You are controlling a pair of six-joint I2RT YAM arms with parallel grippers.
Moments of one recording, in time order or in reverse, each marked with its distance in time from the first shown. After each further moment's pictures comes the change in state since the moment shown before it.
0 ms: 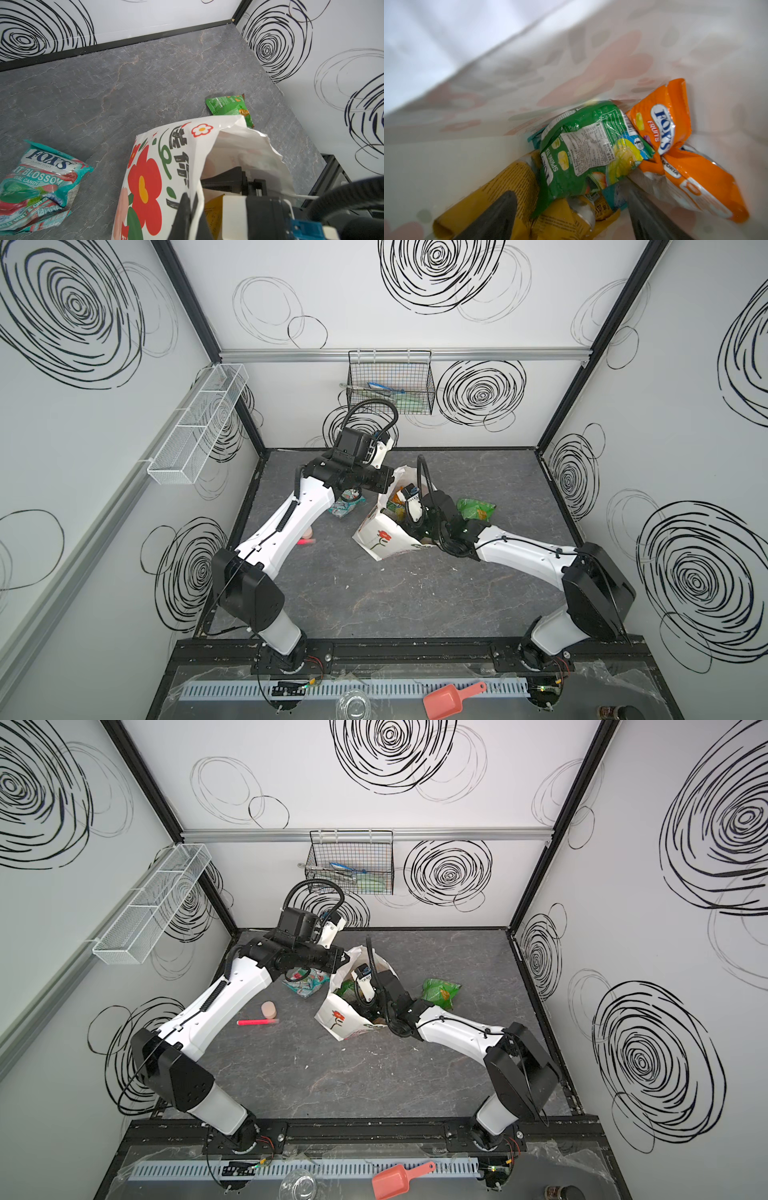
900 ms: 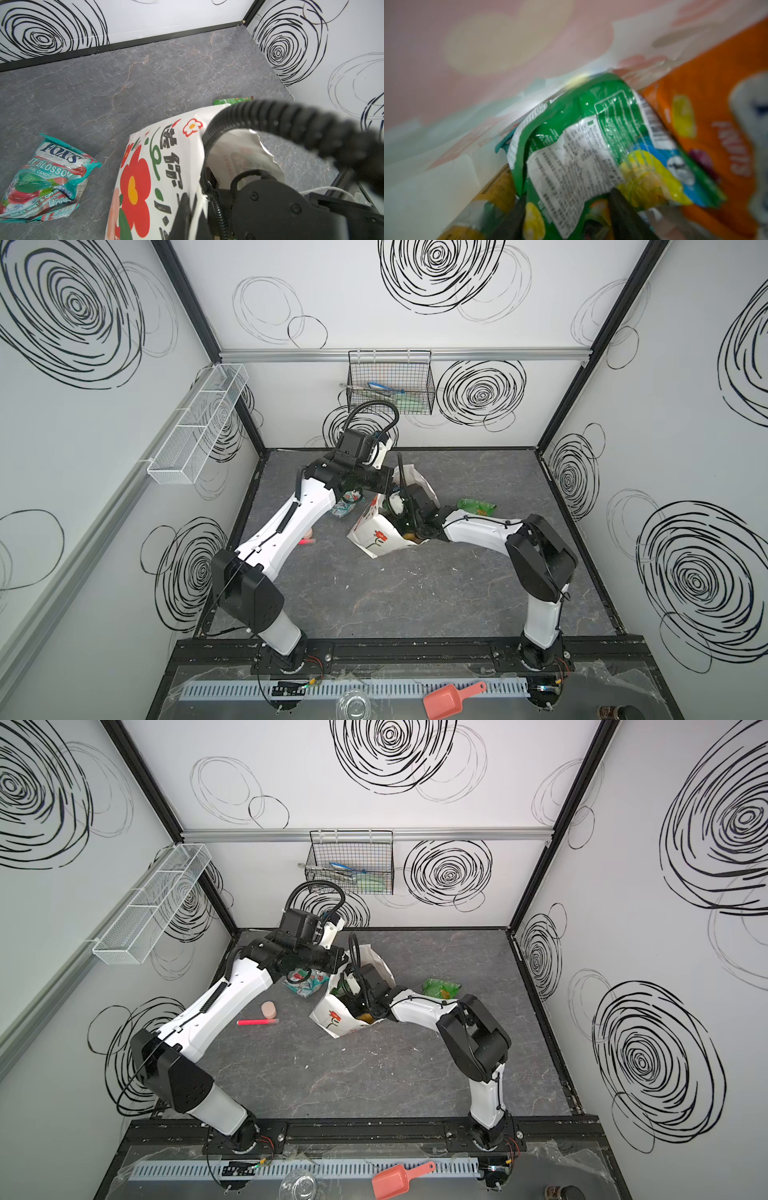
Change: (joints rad) left arm -0.018 -0.005 -0.004 0.001 -0.079 -0.021; right arm -0.023 0.330 0.246 -0.072 -0.084 0.106
